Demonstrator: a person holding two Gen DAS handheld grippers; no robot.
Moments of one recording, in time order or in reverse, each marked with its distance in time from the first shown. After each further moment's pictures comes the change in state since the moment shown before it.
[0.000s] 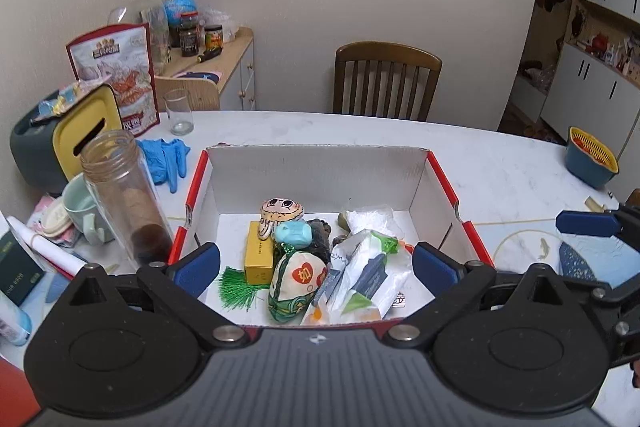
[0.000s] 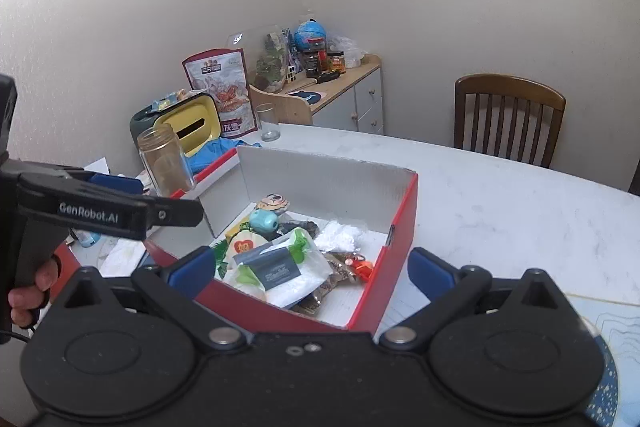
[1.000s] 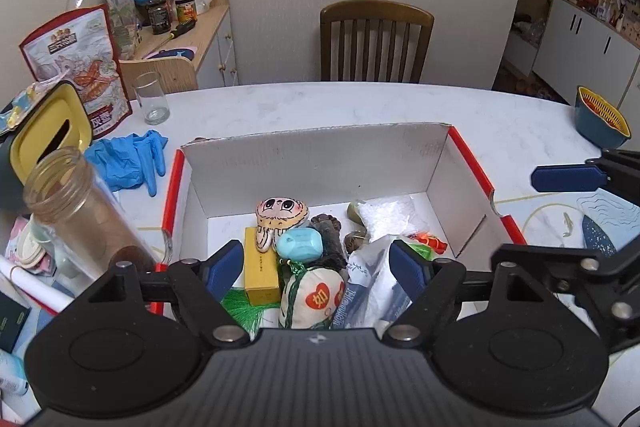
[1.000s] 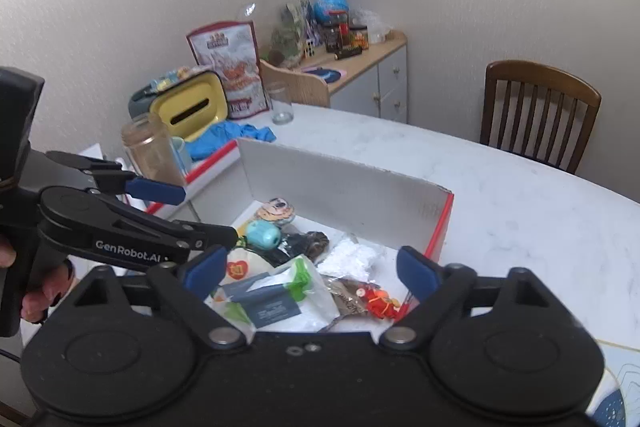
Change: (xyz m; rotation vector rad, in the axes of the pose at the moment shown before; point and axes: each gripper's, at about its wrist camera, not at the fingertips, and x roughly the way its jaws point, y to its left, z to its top) left arm 0.067 0.012 0.028 0.077 0.124 -0.035; right arm 0.066 -0.005 0.038 -0.037 0.083 0.073
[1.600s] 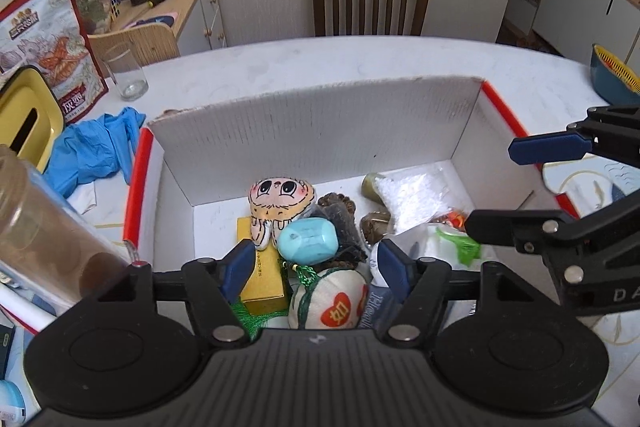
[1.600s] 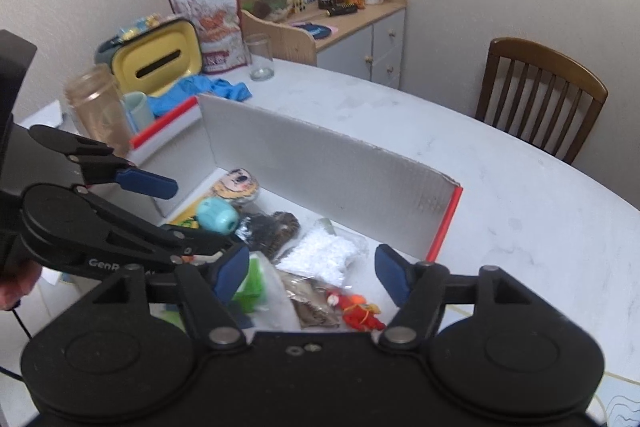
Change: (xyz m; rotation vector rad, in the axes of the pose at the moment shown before) left arm 0.064 0.005 0.006 0.055 0.118 -0.010; right arm 0.068 -0.008 0.011 -0.070 0.137 -0.059
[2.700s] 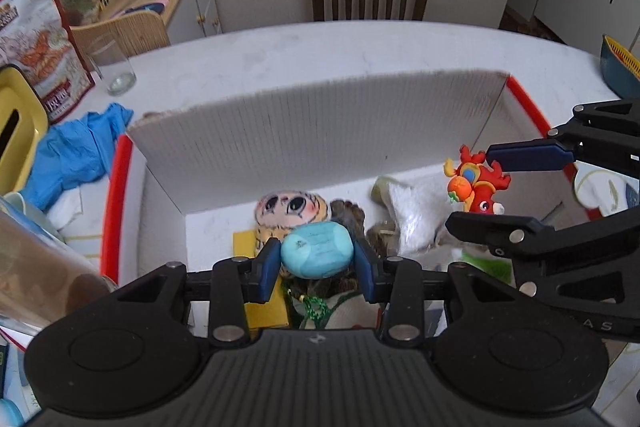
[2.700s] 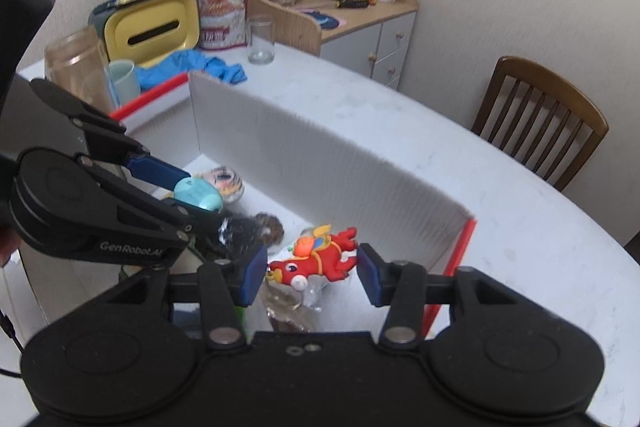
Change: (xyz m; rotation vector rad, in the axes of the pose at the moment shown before) left arm 0.039 0.008 0.015 0.016 0.066 -0.010; right arm 0.044 0.009 0.007 -0.135 0.068 -0.068
